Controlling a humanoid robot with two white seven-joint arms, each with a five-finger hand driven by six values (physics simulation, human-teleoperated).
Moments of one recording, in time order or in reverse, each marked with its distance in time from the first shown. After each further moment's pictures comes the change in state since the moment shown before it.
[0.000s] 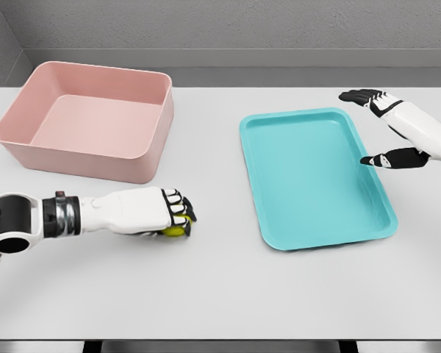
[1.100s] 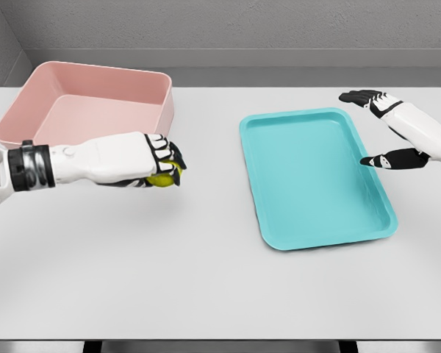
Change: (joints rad) left arm -0.179 0.060 0.009 0.021 0.157 0.000 0.001; right arm 0.002 -0.001 0.000 0.000 -0.001 0.000 0.000
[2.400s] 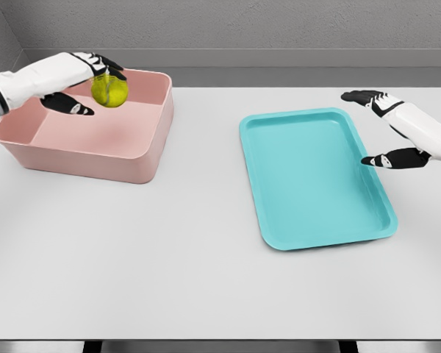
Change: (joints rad) left arm -0.207 -0.112 0.058 0.577 0.119 0.000 0.010; right arm -0.005 0.002 0.000 0.027 -0.004 0.000 0.000
